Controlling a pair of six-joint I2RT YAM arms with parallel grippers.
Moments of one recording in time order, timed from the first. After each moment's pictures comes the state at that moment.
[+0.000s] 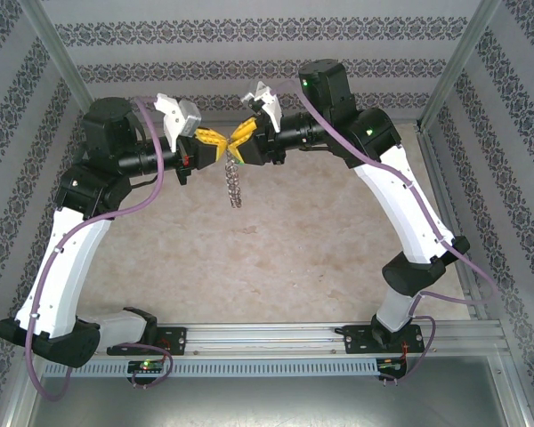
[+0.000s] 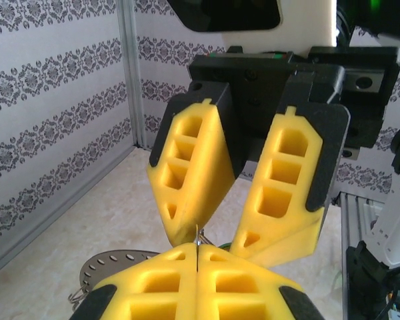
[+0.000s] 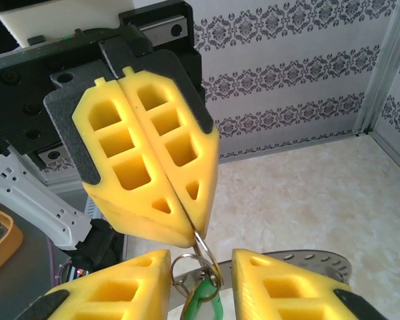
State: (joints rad) left arm -0.31 1.24 1.69 -0.67 0.79 0.15; right arm 0.65 1.76 2.33 -1.02 -0.80 -0.18
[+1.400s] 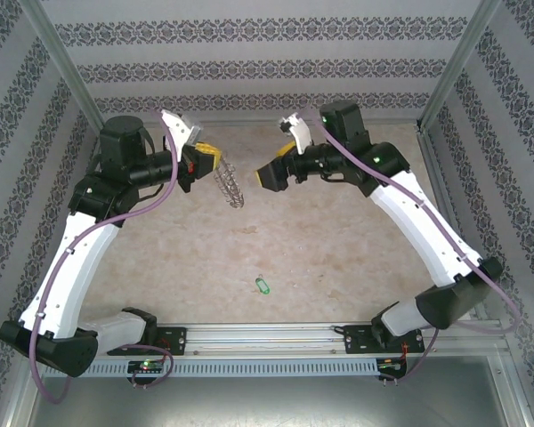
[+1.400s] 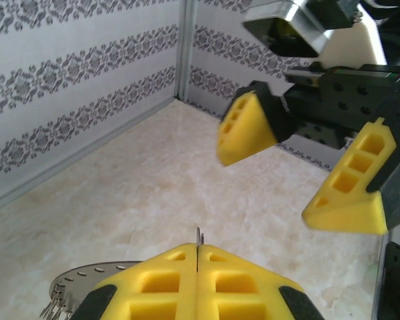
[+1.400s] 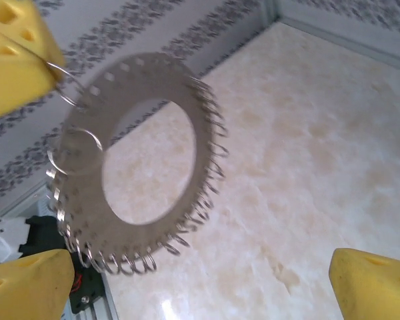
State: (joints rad) left arm -0.27 1.17 1.45 -0.63 0.63 0.11; right arm 0.52 1.45 1.64 -0.79 -0.58 0.09
